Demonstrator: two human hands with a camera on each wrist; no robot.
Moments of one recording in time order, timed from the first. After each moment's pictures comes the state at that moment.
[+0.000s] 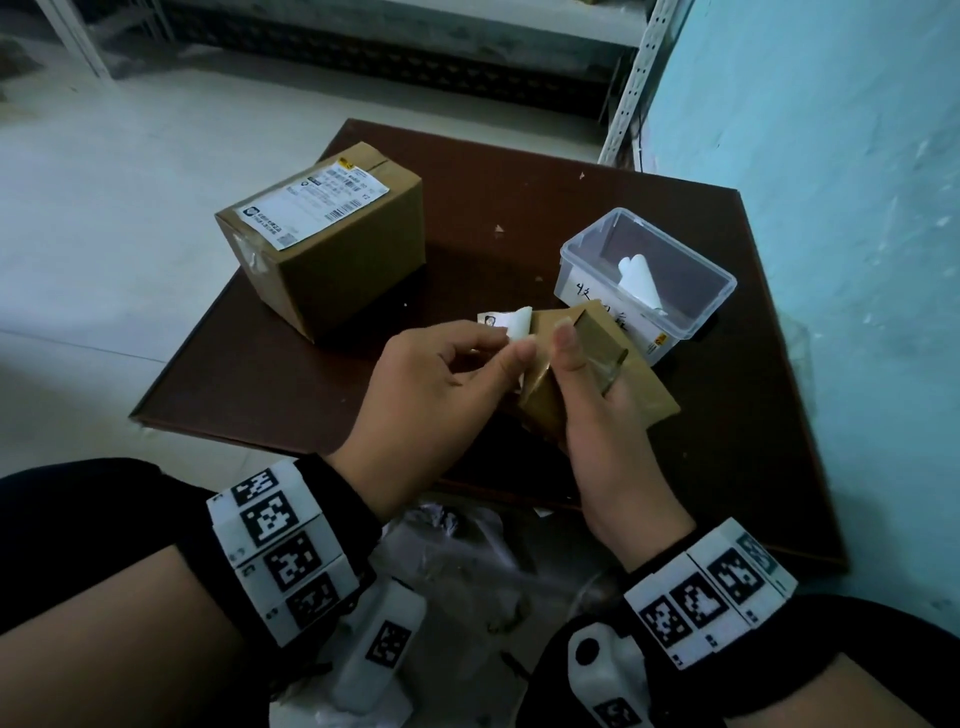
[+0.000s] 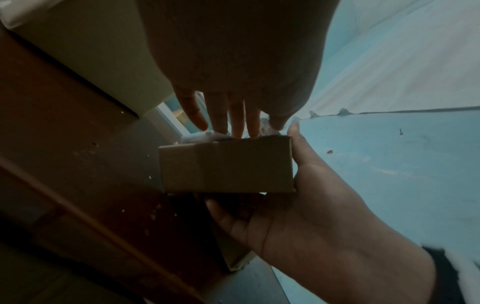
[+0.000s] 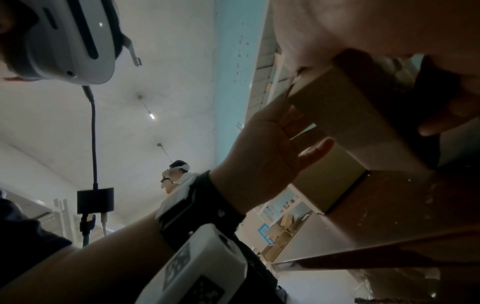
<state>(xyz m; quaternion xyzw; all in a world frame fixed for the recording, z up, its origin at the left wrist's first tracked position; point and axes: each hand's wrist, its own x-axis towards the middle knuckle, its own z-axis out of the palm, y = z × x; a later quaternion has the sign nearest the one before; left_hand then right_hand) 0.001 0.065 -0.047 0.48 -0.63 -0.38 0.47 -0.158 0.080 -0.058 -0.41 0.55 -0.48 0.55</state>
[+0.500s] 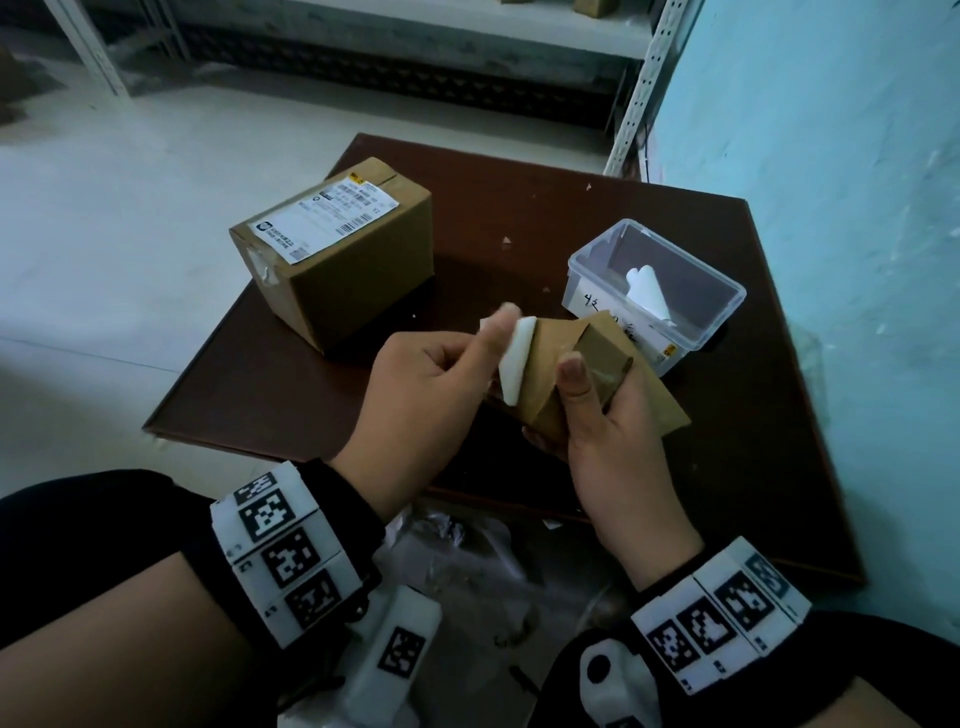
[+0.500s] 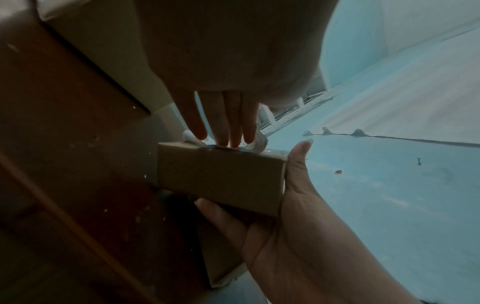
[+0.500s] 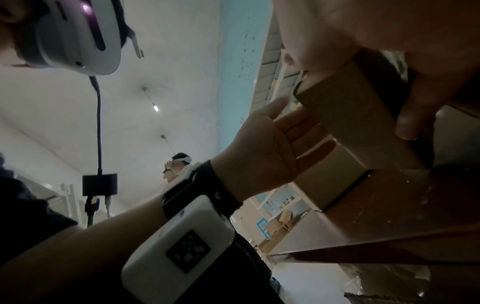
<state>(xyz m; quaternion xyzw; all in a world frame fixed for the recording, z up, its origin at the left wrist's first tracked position) 0.003 0.055 -0.048 0.54 -0.56 -0.41 0.48 -0.158 0.084 -0.060 -0.46 0.56 -0.50 0.48</state>
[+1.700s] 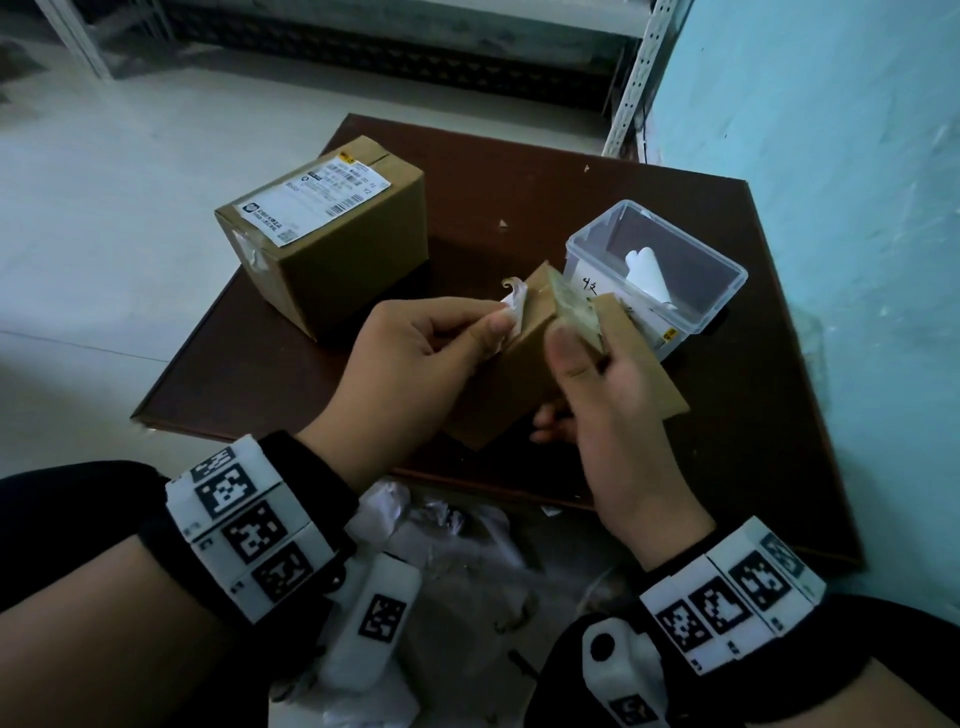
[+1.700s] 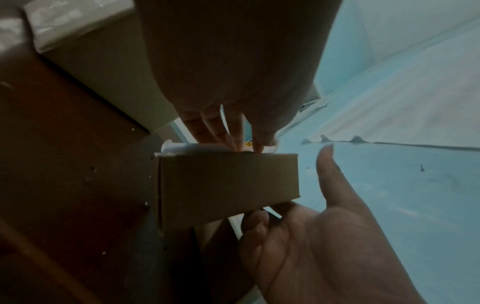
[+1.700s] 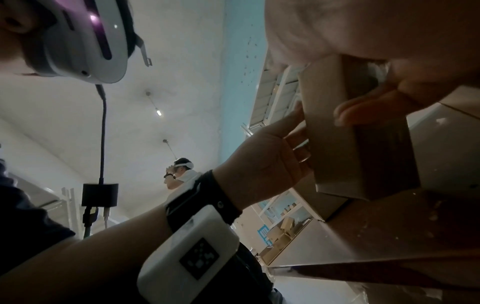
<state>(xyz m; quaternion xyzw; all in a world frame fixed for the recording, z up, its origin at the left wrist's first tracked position) 0.019 0.046 -0.048 0.47 -0.62 -0.41 0.48 -0.159 0.081 -0.049 -0.47 0.52 -0.48 0.52</state>
